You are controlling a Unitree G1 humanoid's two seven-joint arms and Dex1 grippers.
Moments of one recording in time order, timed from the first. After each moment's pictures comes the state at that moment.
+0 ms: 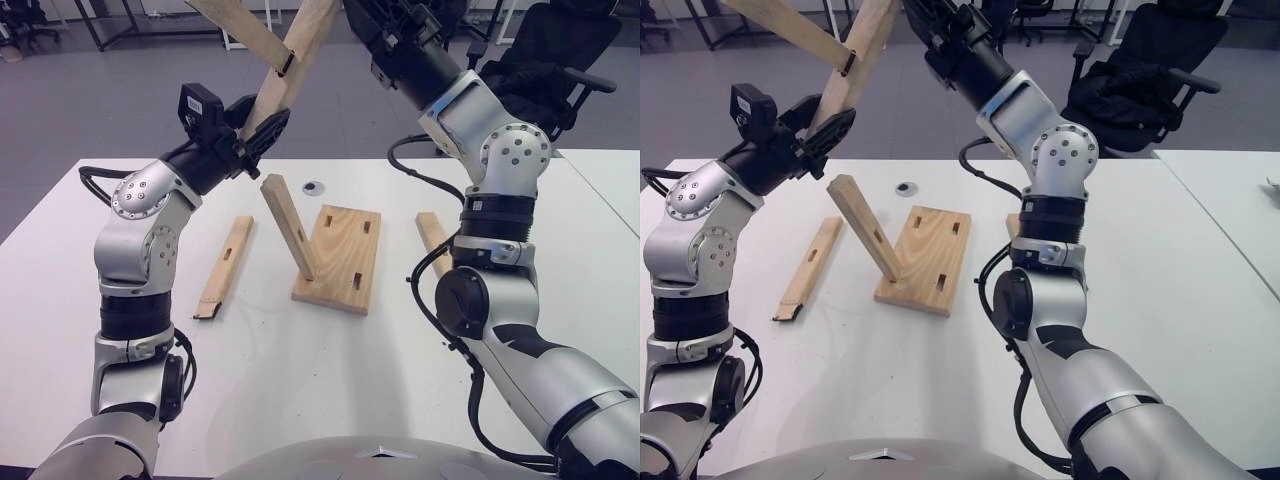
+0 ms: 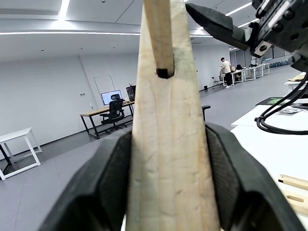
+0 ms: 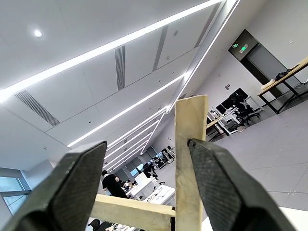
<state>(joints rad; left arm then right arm) -0.57 0.43 0.14 -0.18 -0.43 0.42 -0.62 -1.13 -0.03 -0.41 0.31 1.12 0.84 0.24</state>
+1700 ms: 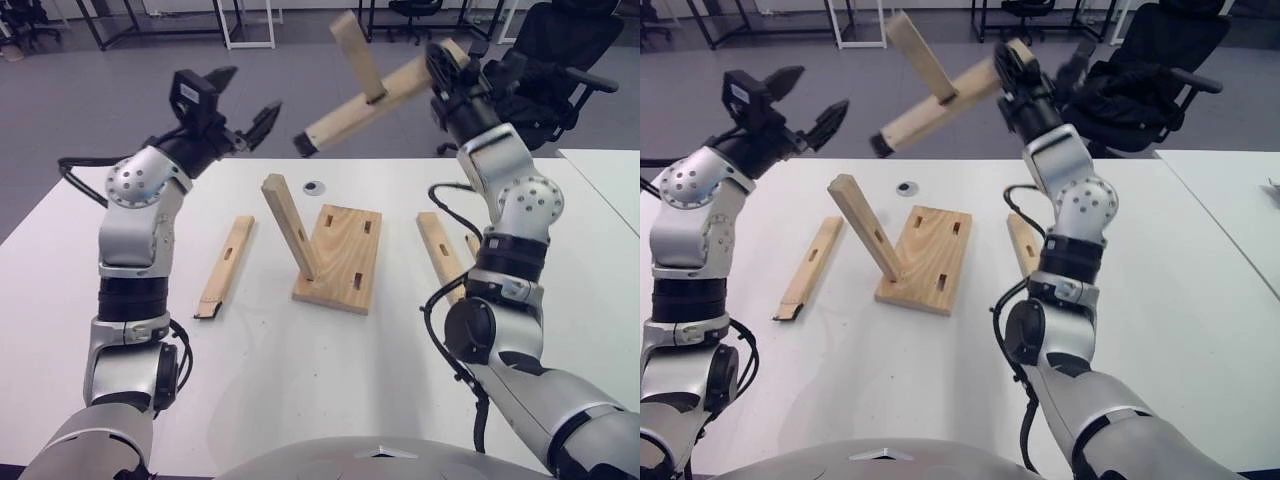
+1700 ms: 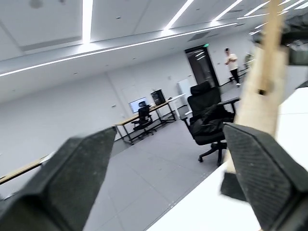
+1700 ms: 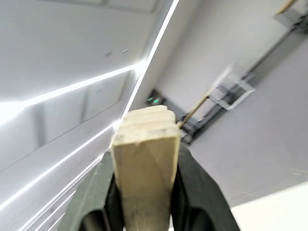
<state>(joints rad) -0.63 0.51 0.15 0.00 -0.28 0.21 -0.57 -0.84 -0.06 -0.56 0.19 1.02 0.63 -0.01</state>
